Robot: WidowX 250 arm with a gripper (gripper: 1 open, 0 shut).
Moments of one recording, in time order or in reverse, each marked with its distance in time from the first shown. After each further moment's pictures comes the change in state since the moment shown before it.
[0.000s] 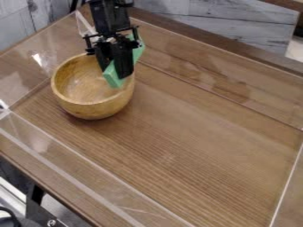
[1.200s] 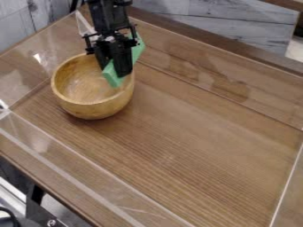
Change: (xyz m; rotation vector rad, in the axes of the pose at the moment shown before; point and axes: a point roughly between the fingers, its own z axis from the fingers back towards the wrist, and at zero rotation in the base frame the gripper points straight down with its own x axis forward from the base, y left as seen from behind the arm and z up) arm 0.001 0.003 0.002 -0.018 0.004 -0.013
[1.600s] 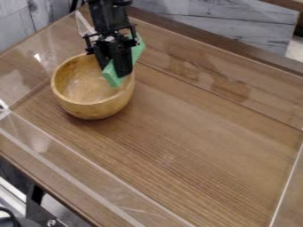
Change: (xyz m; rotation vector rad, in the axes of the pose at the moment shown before) arm -0.001 0.000 0.000 -0.007 0.006 -0.003
